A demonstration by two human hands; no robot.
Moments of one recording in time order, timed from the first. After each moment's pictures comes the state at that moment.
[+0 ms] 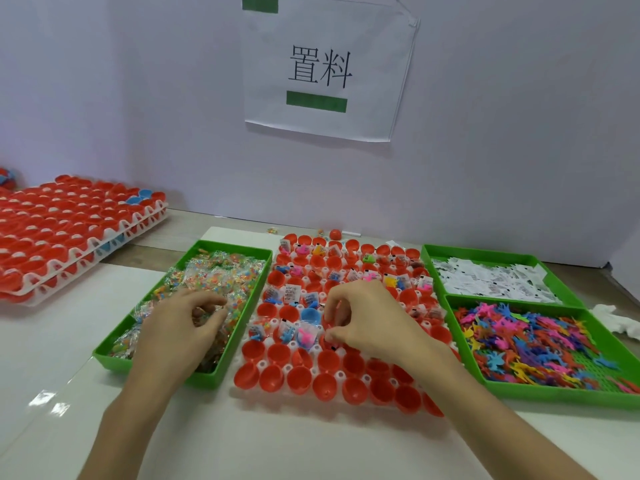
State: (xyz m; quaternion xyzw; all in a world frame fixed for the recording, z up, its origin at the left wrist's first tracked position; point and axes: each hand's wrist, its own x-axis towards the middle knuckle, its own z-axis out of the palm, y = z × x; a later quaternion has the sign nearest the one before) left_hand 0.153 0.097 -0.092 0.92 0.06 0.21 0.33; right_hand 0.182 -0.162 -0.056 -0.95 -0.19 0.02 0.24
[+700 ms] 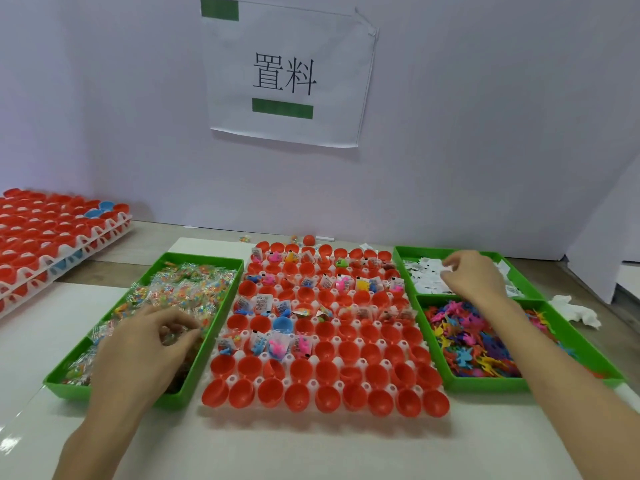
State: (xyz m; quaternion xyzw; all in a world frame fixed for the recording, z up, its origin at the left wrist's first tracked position) left_hand 0.150 0.091 -0.089 0.93 0.08 0.18 0.29; right_hand 0.256 -0.351 -0.059 -0.96 0.17 -0.10 0.17
